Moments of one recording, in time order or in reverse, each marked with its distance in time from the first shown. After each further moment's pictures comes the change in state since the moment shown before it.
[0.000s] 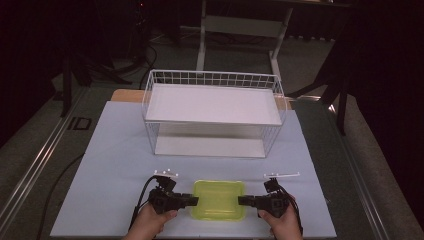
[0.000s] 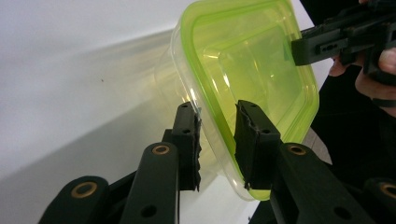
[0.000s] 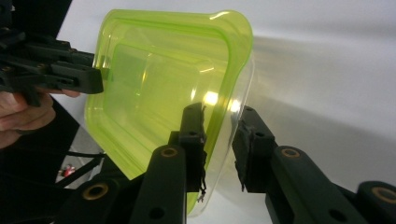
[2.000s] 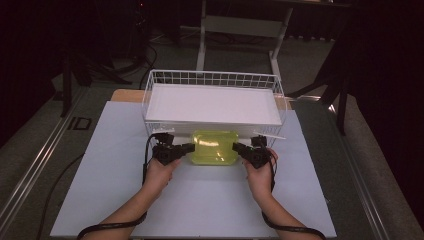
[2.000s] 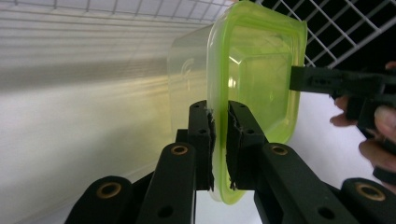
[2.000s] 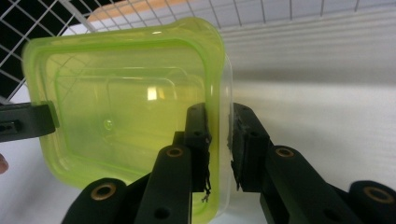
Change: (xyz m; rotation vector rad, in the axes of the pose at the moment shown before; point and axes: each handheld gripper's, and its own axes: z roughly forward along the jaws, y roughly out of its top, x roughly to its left) left arm 0.064 0.103 0.006 -0.305 0.131 -0.012; right arm -0.009 0.115 0.047 -0.374 -0.253 -0.057
